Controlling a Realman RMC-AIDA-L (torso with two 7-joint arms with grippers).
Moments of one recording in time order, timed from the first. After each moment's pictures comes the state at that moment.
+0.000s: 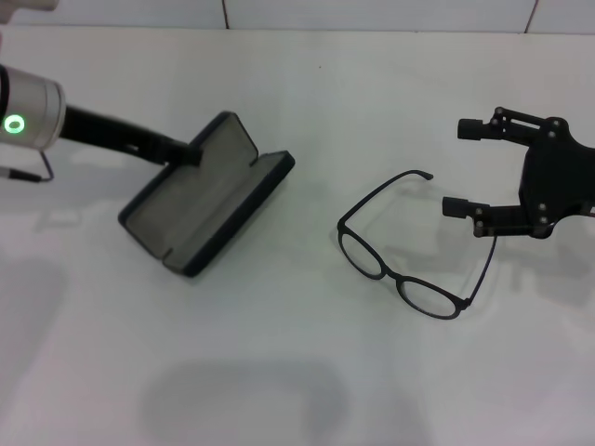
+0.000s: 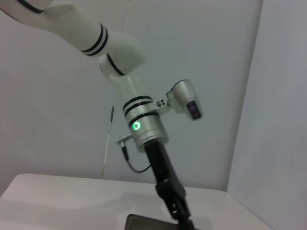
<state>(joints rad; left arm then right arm) -1.10 -2.05 2.85 -0.69 0.13 1.47 -1.74 0.45 1.94 -1.08 -0.63 -1.47 -1.59 0.91</state>
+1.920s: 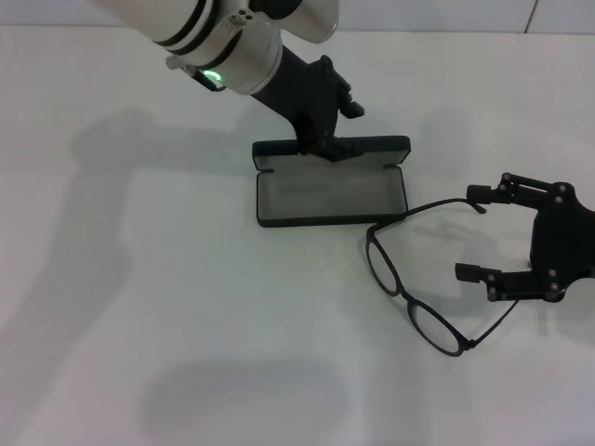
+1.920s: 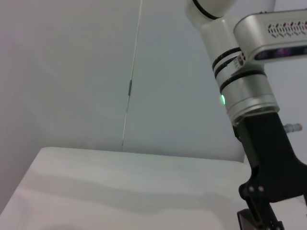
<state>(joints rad) -1.42 -2.09 2.84 -0.32 0.34 1.16 -1.10 0.37 1.96 -1.08 -0.63 -1.55 -1.60 0.85</state>
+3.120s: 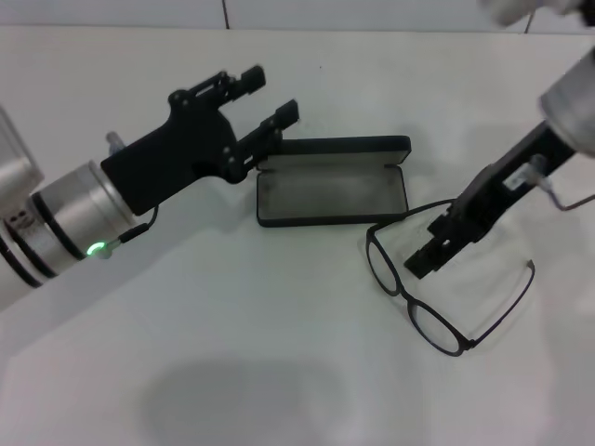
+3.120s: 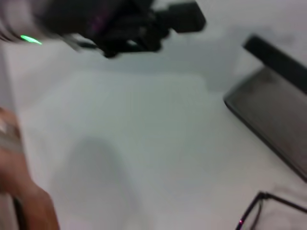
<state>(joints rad) -0.67 -2.09 2.84 -0.13 -0.71 1.56 -0.63 0.88 2.01 -1.18 -1.03 -2.32 -1.79 2.41</state>
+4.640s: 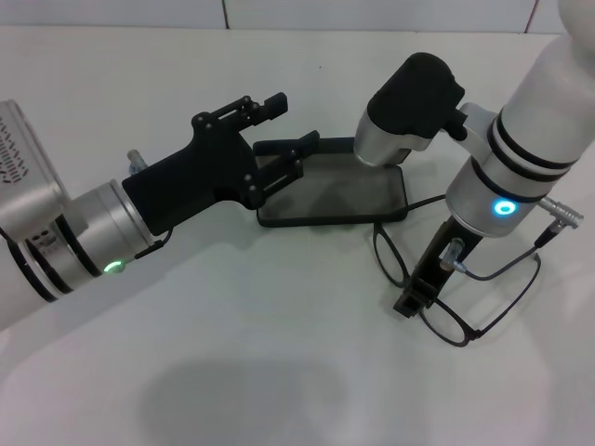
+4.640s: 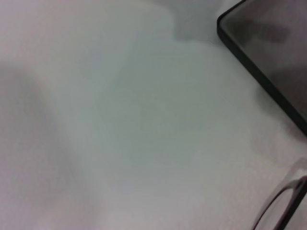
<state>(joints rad) -0.65 -2.09 2.84 -0.09 -0.65 1.54 -0.56 0.89 2.03 -1.77 -1.01 -2.33 -1.45 2.69</state>
